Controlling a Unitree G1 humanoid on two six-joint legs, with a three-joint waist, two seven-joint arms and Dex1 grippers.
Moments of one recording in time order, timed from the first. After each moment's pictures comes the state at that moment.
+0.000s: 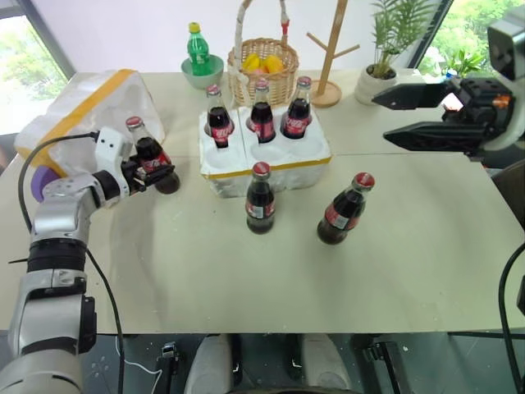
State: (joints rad) left arm -0.65 0.71 0.13 0.53 -0.30 0.33 -0.87; right arm -0.92 -0.99 -0.16 0.06 0.78 0.93 1.40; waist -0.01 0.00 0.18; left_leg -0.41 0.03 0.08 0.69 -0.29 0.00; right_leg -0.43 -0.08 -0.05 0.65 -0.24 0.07
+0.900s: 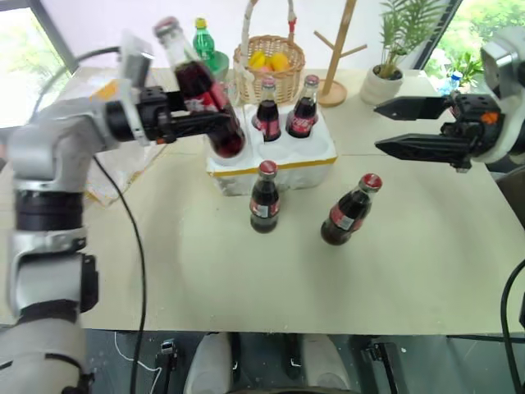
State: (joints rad) left arm -1.09 0.56 -0.01 0.48 -0.50 0.58 -1.13; right arm -0.78 -1.00 -0.23 -0.03 0.80 0.92 1.26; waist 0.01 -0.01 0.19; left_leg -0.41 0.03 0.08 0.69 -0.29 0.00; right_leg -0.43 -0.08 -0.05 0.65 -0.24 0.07
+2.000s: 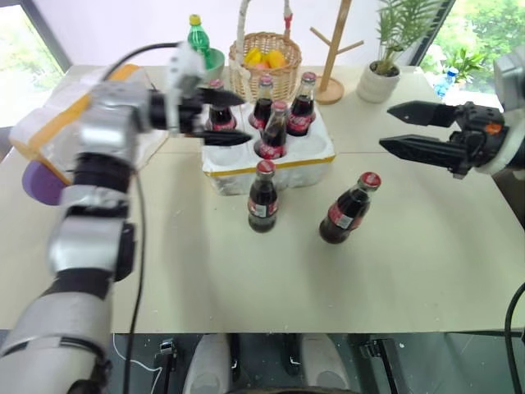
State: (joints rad) left arm -1.09 0.65 -0.03 0.53 -0.28 0.33 -1.53; right arm -0.68 -1.01 -0.28 -0.07 0.84 0.89 1.12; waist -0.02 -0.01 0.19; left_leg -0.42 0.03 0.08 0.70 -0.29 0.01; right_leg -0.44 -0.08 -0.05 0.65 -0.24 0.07
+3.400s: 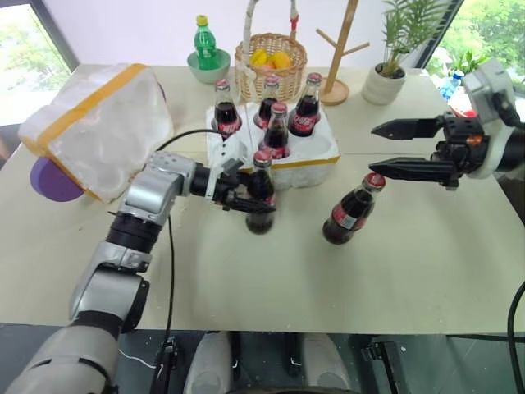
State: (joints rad) left arm -0.86 0.53 -0.22 0.28 -0.32 0.54 -1.44; right arm -0.72 -1.04 -0.16 -0.03 0.75 0.83 1.28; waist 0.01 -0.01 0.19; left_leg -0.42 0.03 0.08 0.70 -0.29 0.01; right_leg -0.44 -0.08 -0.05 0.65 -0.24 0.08
